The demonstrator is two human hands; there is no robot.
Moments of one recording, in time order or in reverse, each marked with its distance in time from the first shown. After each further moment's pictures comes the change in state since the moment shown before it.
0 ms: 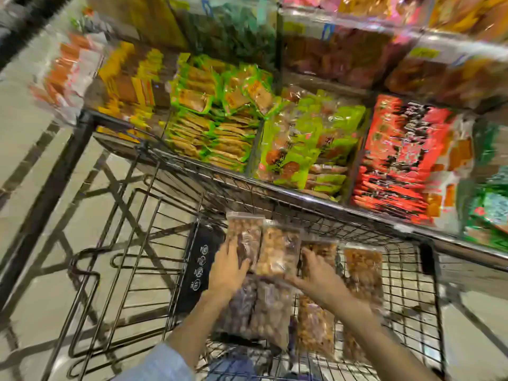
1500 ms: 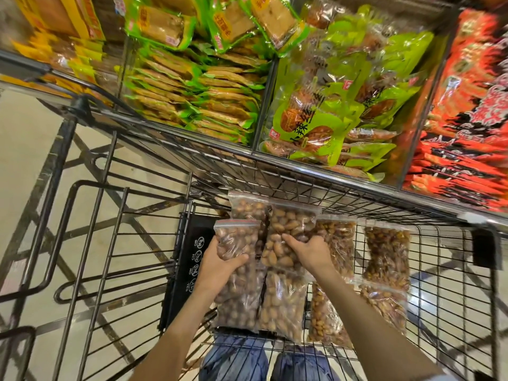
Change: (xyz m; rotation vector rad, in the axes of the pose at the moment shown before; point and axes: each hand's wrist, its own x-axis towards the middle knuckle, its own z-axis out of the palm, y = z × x) left_hand 0.040 -0.053 0.015 -0.752 -0.123 -0.263; right_hand 0.132 -0.010 0.073 0.556 0.121 0.441
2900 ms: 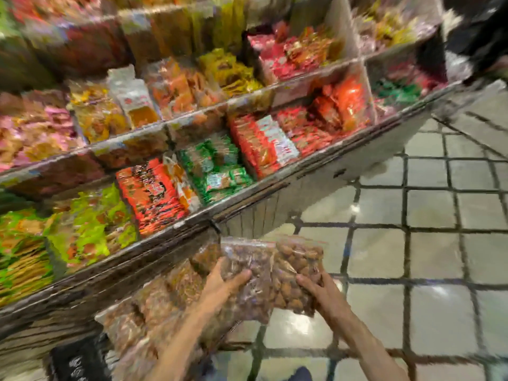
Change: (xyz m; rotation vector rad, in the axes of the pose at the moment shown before) left_hand -0.391 0.122 0.260 0.458 -0.667 0.560; right_hand -0.401 0.380 -0.263 1.182 0.362 -0.263
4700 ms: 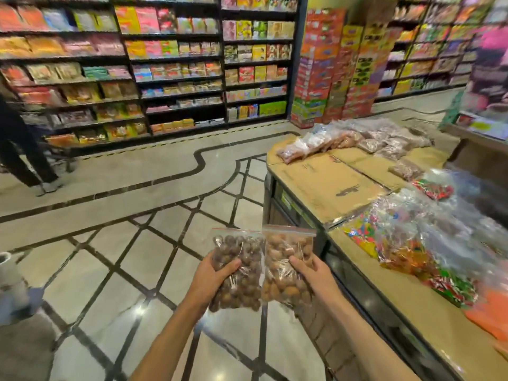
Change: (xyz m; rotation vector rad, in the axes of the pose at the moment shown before) left_hand 0.300 0.567 1.338 0.381 -1.315 0.374; right_hand 0.043 -0.160 -1.183 0.570 1.379 -0.266
